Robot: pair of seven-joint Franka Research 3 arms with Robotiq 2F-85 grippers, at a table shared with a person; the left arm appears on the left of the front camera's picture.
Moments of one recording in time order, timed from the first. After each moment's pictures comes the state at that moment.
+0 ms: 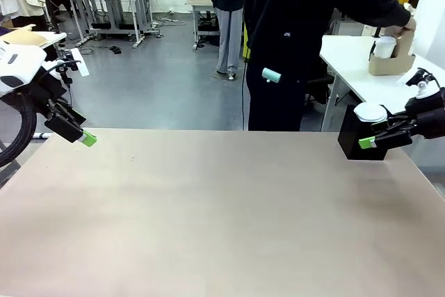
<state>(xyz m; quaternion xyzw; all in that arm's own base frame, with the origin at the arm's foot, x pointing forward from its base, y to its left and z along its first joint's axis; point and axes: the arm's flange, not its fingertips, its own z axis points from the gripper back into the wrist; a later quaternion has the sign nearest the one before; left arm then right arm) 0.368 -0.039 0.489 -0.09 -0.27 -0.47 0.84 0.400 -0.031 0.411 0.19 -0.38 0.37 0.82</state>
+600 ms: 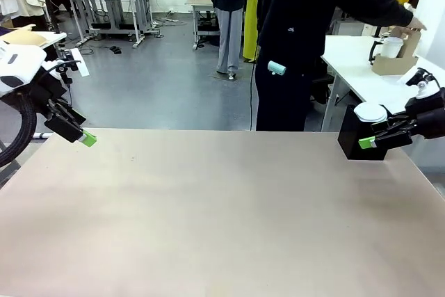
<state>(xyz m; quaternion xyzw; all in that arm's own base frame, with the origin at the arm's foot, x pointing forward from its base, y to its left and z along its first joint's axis) 0.368 -0.039 0.489 -0.09 -0.27 -0.47 0.84 0.400 -0.031 0.411 0.19 -0.38 0.37 0.82</state>
